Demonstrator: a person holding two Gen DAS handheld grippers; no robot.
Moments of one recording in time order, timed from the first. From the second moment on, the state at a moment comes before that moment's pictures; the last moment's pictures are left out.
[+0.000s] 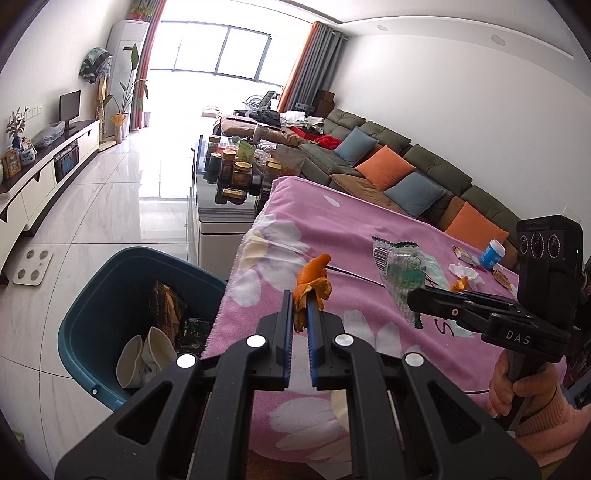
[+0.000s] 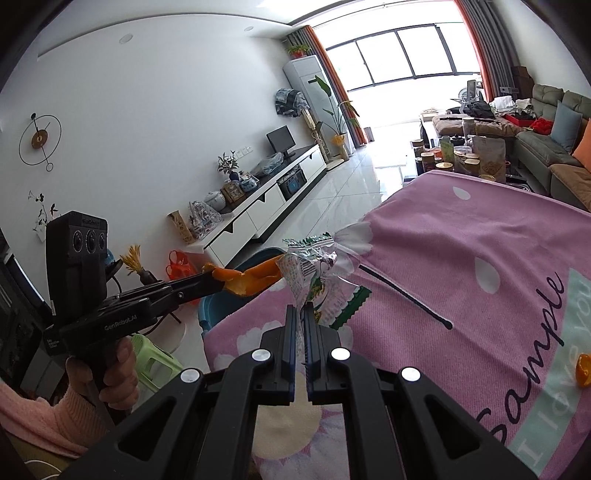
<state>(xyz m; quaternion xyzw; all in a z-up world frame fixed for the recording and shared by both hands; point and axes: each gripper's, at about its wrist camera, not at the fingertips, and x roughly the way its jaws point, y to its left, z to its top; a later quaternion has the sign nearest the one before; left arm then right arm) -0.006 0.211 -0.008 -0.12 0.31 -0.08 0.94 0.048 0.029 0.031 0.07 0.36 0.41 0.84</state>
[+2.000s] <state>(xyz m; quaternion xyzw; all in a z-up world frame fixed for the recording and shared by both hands) -0.028 0.314 -0.021 -0.18 0.31 0.08 0.93 0.066 0.184 0.029 -0.01 0.39 0.51 0.77</state>
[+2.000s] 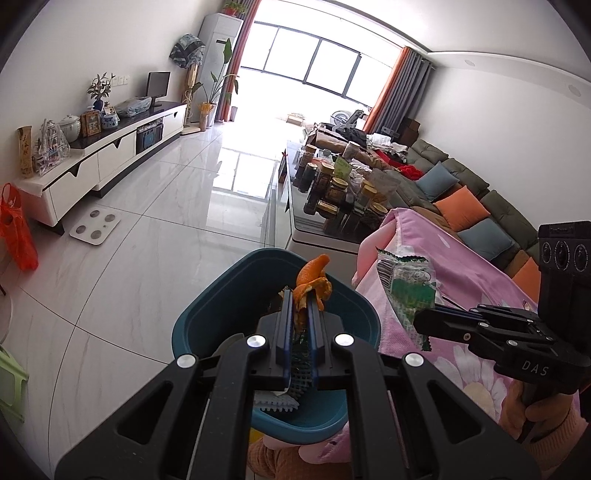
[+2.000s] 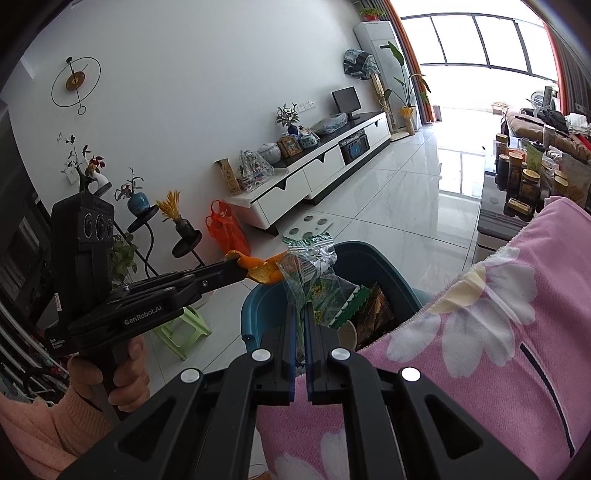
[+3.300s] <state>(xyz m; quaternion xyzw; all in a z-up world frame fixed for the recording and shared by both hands) 0.008 0.327 -0.071 -0.21 0.34 0.10 0.91 0.091 0.219 0.006 -0.02 0.43 0.49 0.75</state>
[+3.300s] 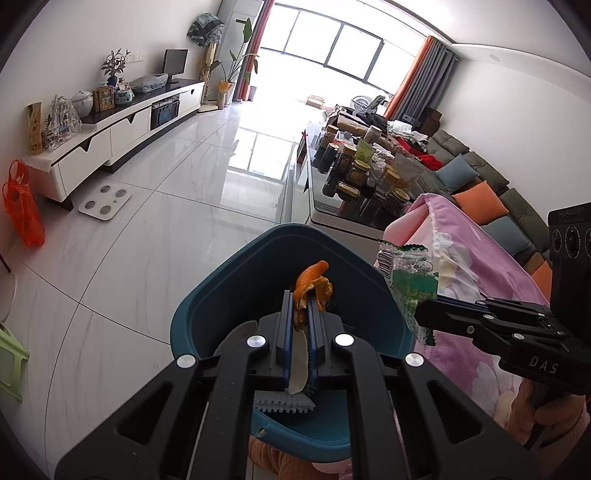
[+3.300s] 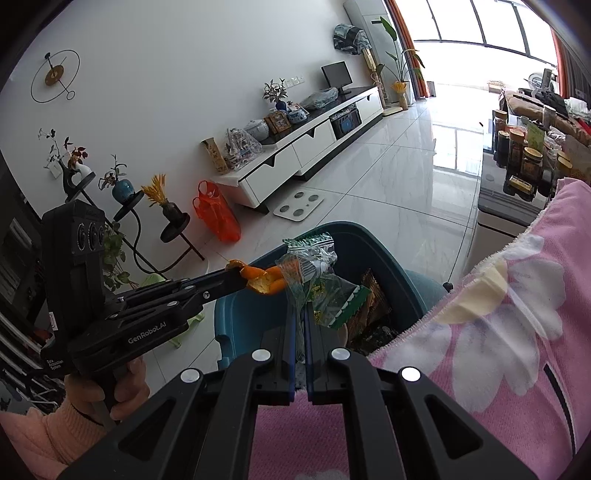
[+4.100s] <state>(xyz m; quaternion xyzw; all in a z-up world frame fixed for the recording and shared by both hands) 0.034 0.329 -0.117 -0.23 0.38 0.09 0.89 0.104 0.208 -0.005 0.00 0.47 0.47 0.75</state>
